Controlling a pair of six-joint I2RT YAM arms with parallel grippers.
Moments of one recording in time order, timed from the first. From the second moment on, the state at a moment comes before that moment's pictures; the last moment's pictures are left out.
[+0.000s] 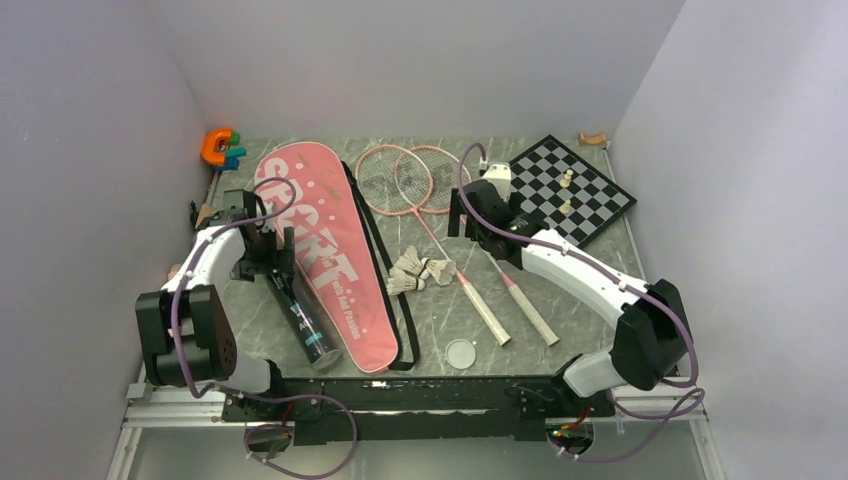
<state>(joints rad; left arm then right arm) 0.14 1.42 0.97 -0.74 0.04 0.01 0.66 1.43 1.11 -0.43 0.52 0.52</state>
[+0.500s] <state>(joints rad) 0.14 1.55 0.95 -0.69 0.04 0.03 0.68 1.50 1.14 -0.44 0.53 0.52</state>
